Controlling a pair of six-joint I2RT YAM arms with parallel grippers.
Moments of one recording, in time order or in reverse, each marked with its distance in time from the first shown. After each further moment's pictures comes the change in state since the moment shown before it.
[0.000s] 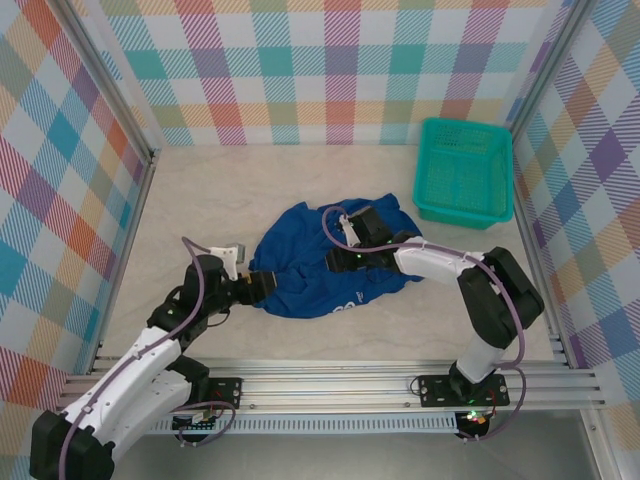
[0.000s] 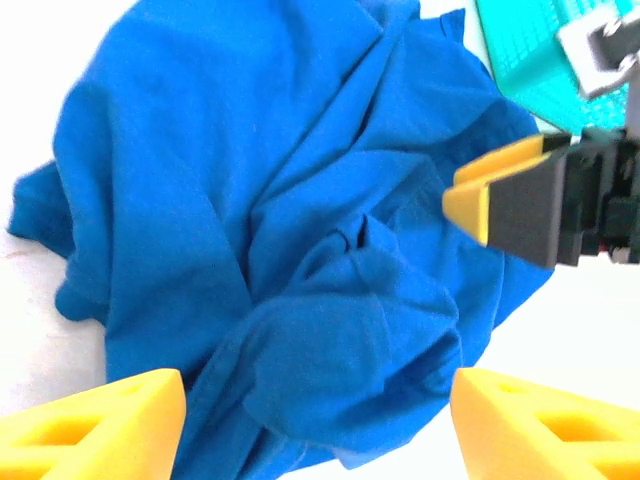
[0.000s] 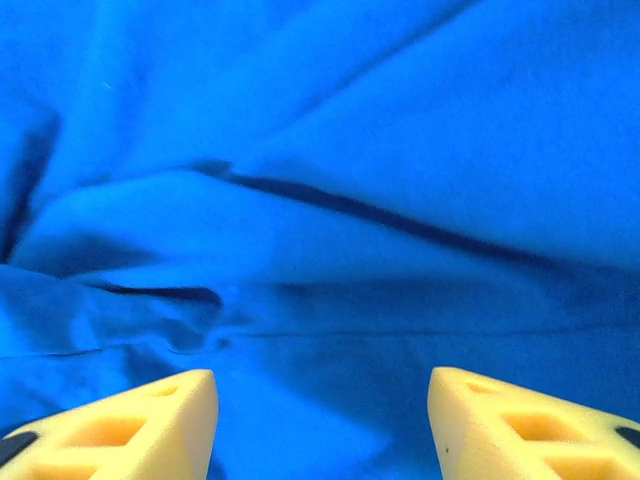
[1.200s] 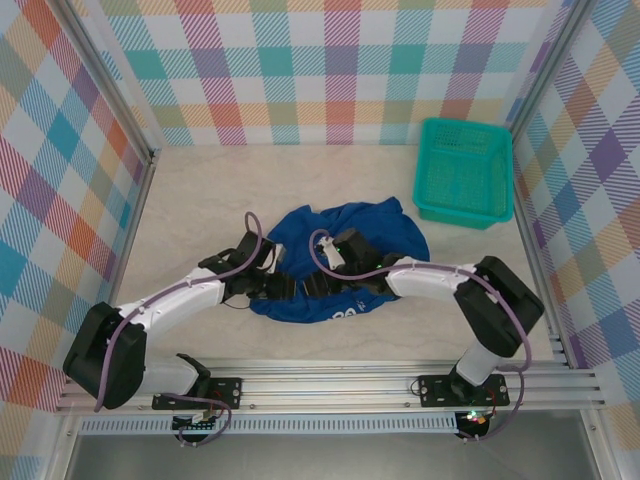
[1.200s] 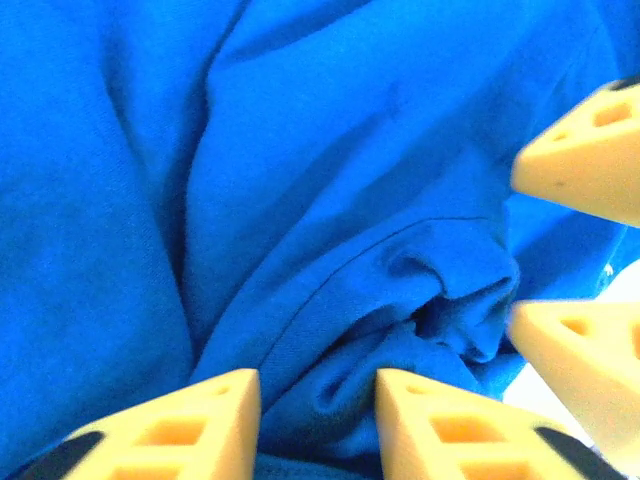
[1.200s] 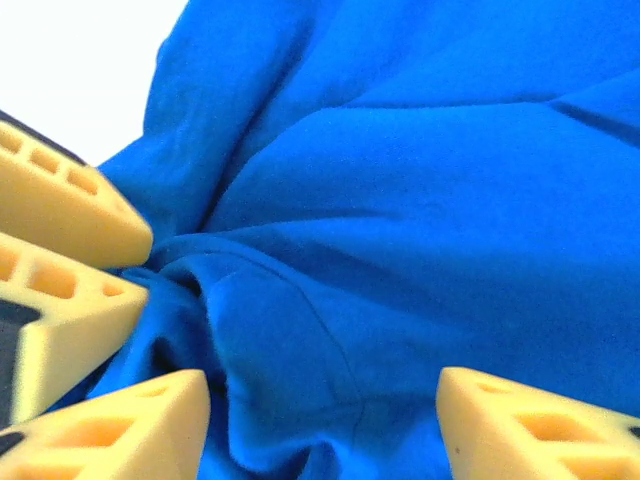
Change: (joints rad) left arm -0.134 0.541 0.272 -0.174 0.034 0.035; right arm 0.168 -0.021 -0.114 0.203 -0.148 0.111
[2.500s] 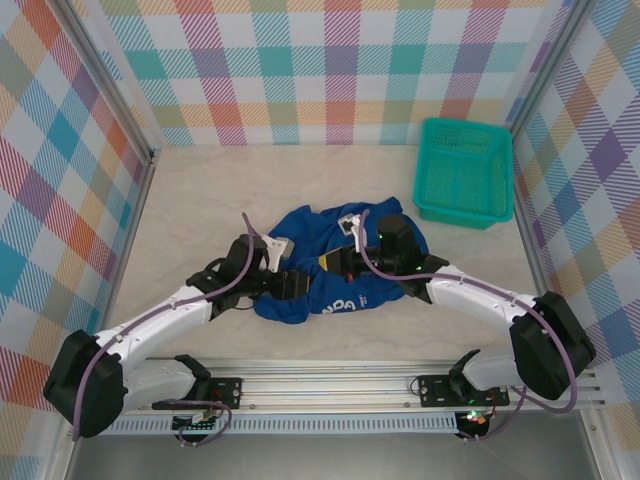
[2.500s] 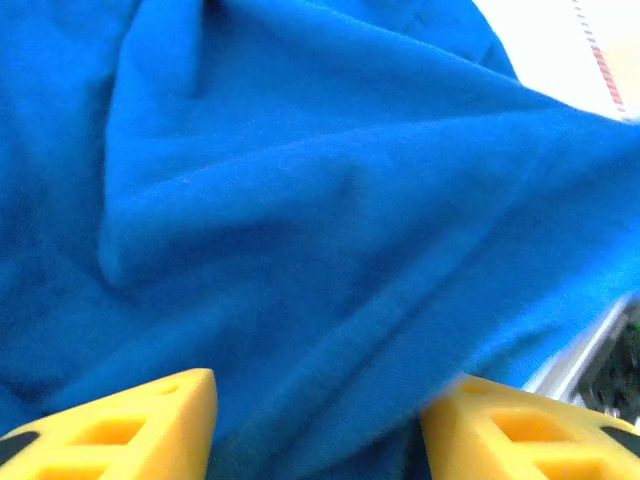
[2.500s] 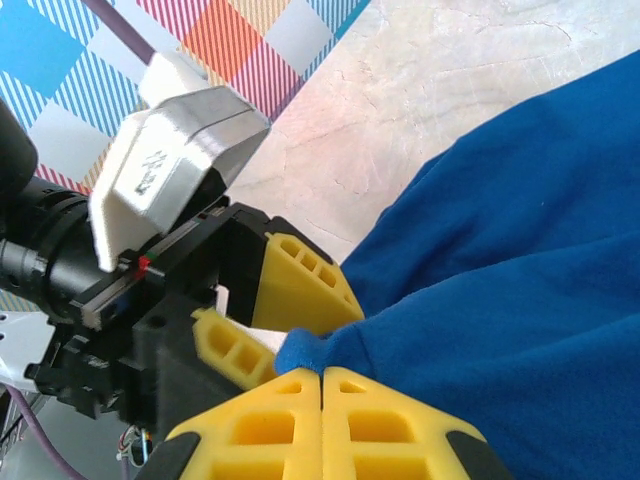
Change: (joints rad) left arm -0.056 -0.151 -0.073 0.228 0.070 0.068; right arm -0.139 -0.331 -0.134 0.208 -0.280 0.066
